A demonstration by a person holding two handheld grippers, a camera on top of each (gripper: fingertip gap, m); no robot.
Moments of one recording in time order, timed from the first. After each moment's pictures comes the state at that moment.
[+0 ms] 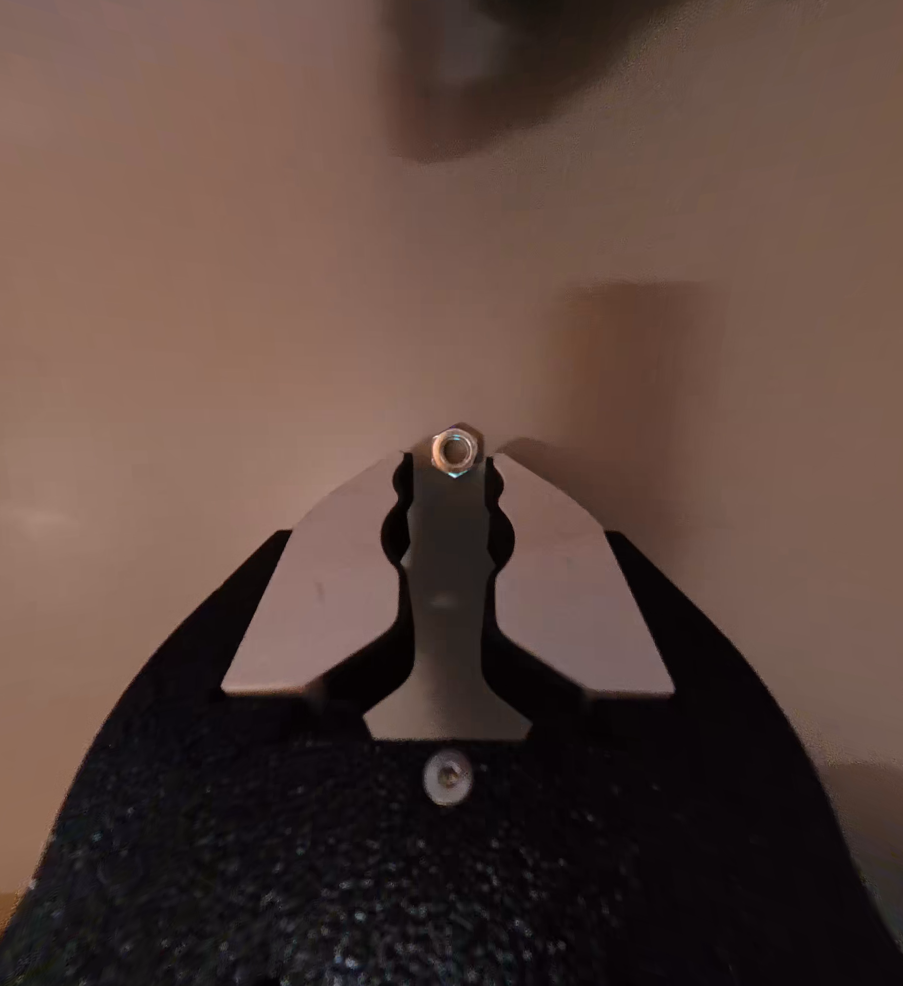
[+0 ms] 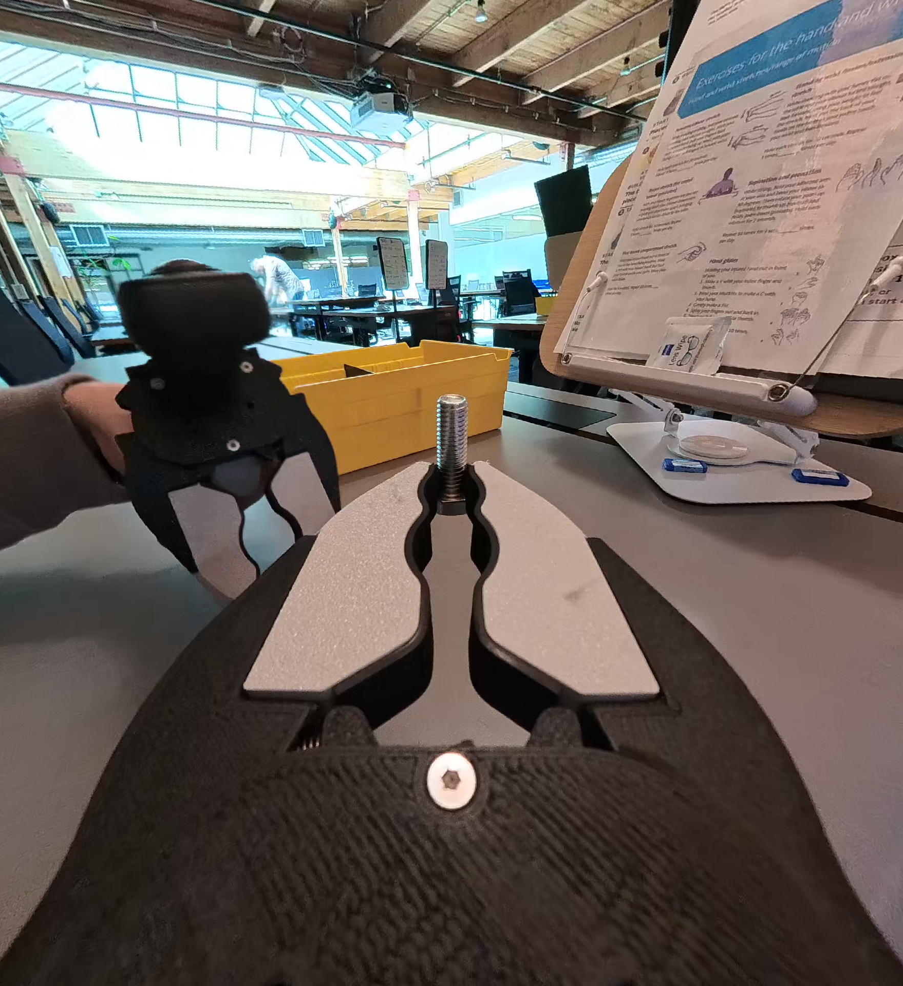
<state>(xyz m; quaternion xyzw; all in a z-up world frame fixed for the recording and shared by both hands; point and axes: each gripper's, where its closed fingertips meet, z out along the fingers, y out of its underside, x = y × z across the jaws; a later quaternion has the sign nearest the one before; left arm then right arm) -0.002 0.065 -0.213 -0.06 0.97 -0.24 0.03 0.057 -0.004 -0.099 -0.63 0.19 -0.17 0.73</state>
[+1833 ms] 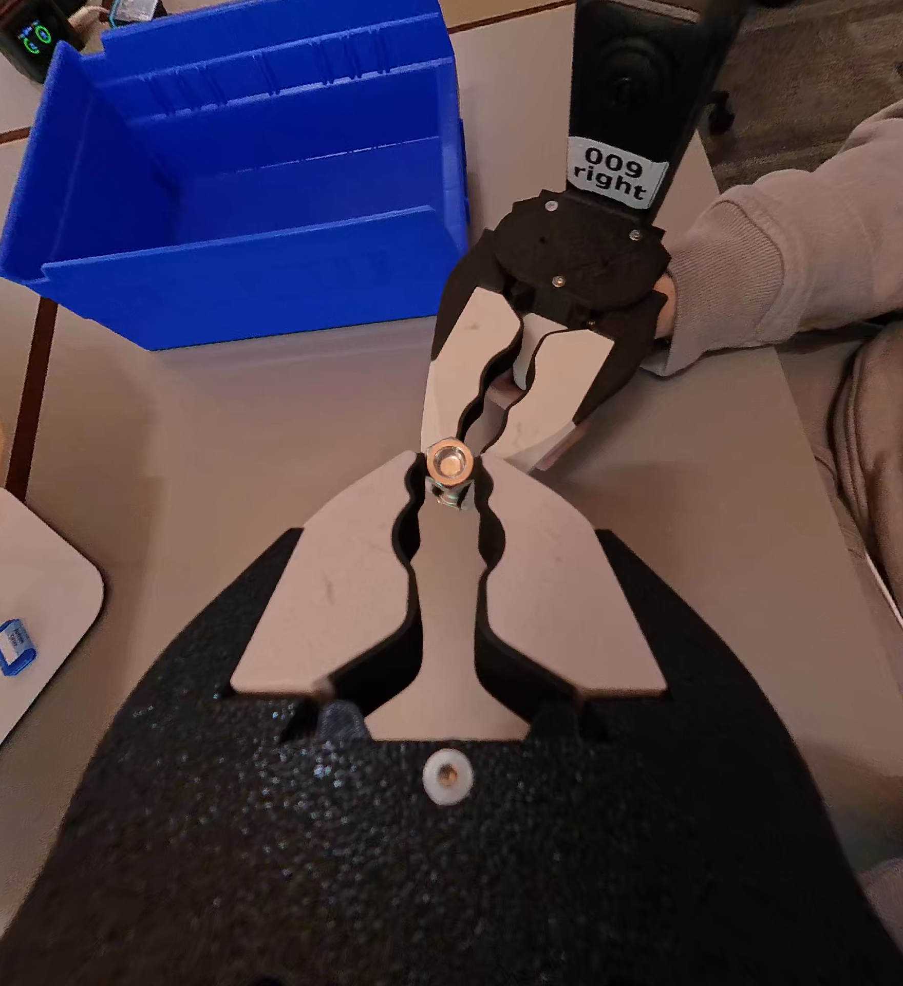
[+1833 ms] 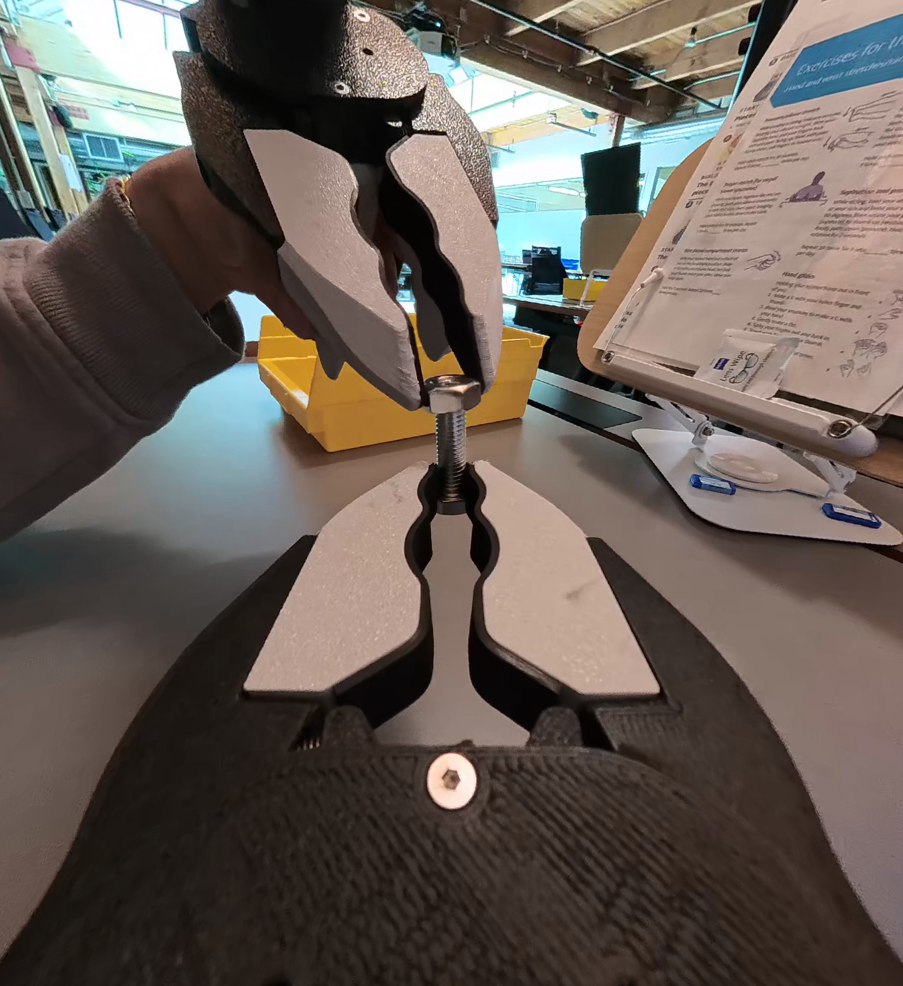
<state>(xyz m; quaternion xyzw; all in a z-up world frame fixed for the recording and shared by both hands) 0.039 0.007 -0.081 0.02 0.91 -0.41 0.06 0.046 0.020 -0.102 -0.67 0.14 -0.19 0.70</state>
